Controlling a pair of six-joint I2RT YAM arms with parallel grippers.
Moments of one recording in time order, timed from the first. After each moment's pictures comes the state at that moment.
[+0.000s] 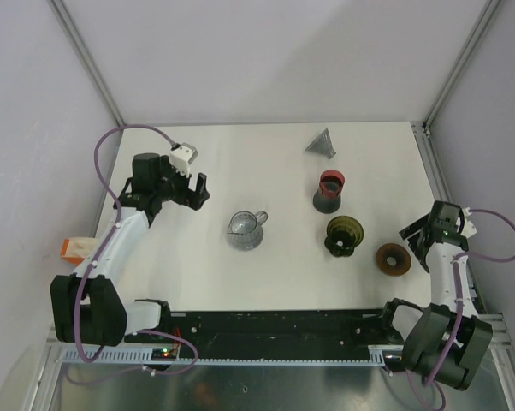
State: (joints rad) left arm -0.08 1.25 0.93 -0.30 0.40 0.26; right arm -0.38 1.02 0.64 -0.62 0.17 0.65
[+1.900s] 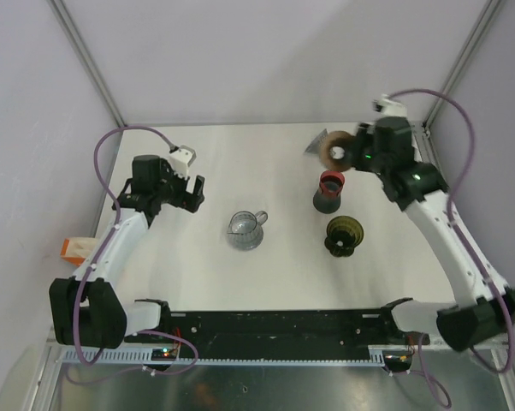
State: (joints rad) left arm -0.08 1.24 0.93 -0.36 0.31 0.29; right arm 0.28 1.19 1.34 -0.59 0.21 0.40
